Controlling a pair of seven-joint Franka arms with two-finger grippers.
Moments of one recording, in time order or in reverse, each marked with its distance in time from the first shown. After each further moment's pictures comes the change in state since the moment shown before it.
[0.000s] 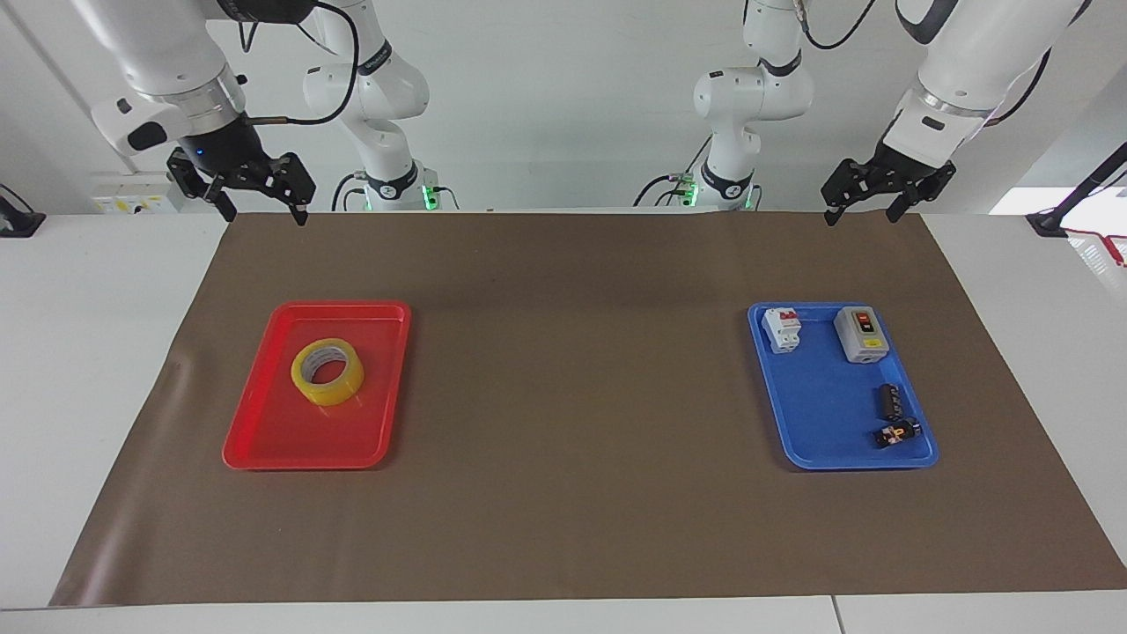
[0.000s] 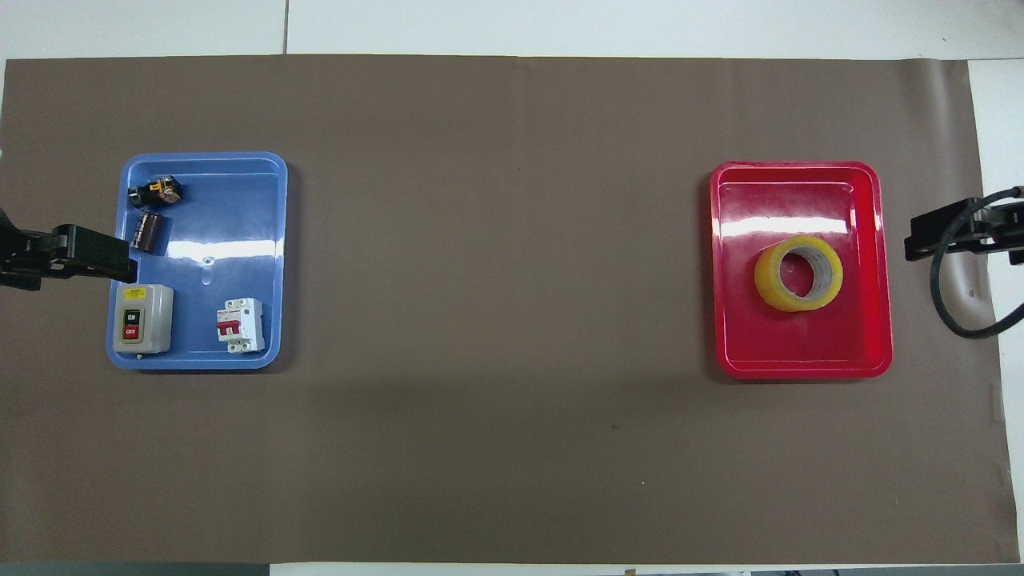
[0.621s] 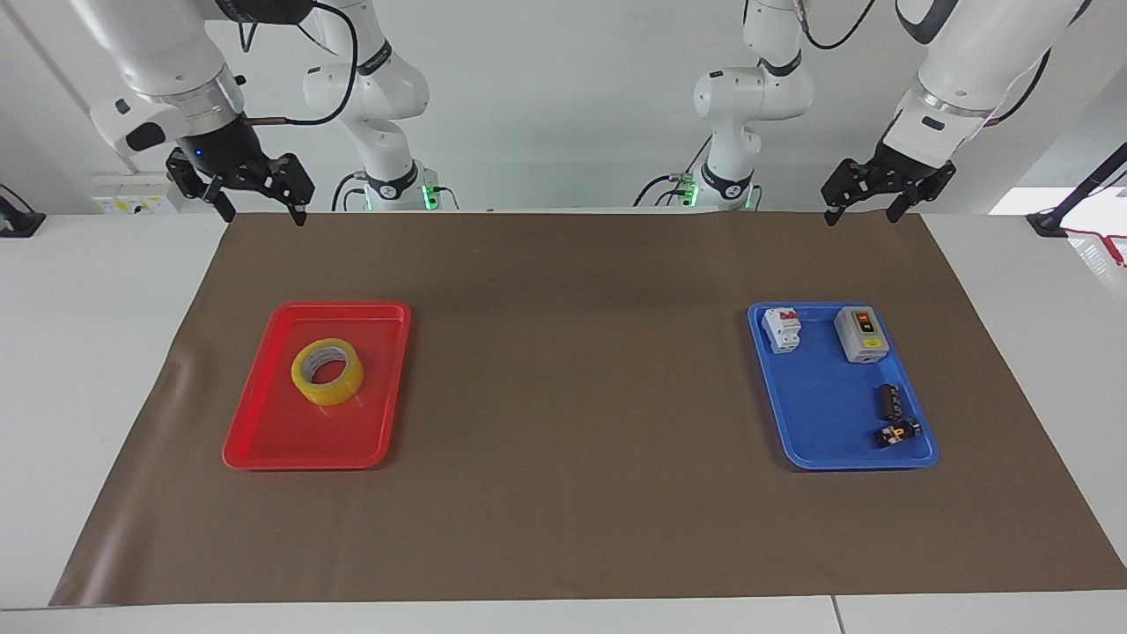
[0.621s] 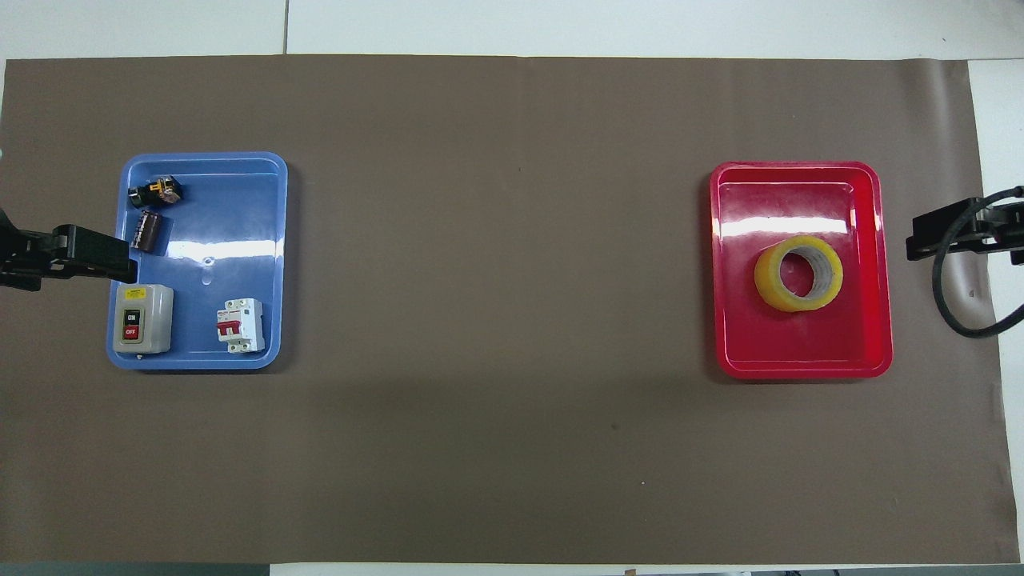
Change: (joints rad) left arm 0.000 0.000 0.000 0.000 0.000 0.000 0.000; right arm -0.002 0.000 -0.002 -0.001 0.000 0.002 0.000
